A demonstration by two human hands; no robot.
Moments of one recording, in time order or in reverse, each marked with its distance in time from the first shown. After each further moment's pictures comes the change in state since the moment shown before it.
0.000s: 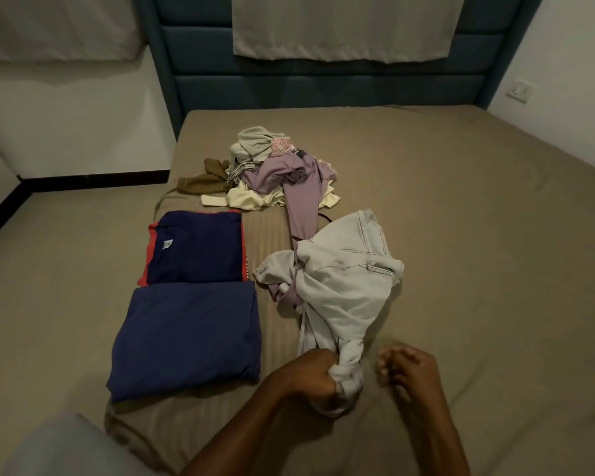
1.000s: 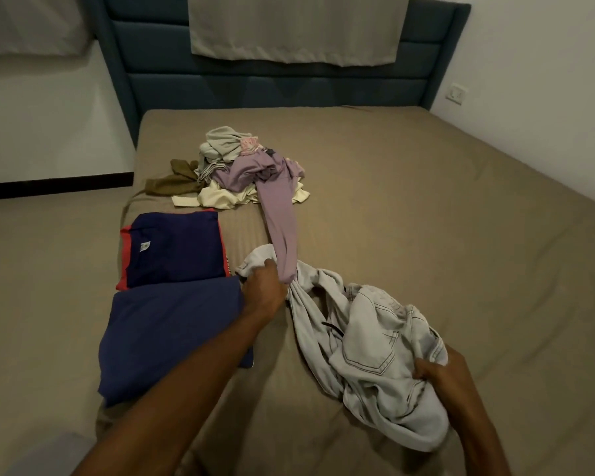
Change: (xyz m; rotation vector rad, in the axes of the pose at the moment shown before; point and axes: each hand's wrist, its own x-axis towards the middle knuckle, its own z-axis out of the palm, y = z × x) left_hand 0.038 -0.042 -0.086 0.164 0.725 -0.358; right_hand -0.090 -0.026 -0.048 -0.242 0.303 -0.023
